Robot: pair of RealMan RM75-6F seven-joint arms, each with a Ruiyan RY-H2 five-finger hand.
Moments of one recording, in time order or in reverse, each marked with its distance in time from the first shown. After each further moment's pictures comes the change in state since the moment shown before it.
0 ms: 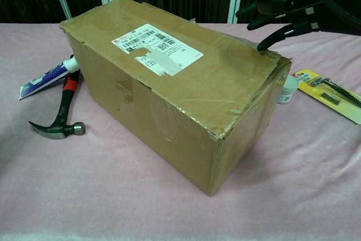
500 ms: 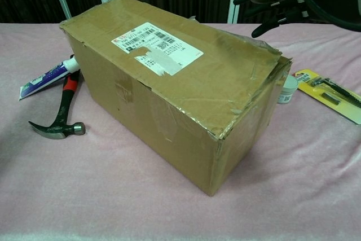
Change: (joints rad) left arm 0.000 0.002 0.002 -0.003 -0.002 -0.001 -0.005; right arm 0.050 -0.084 0.030 0.068 0.044 0.077 -0.056
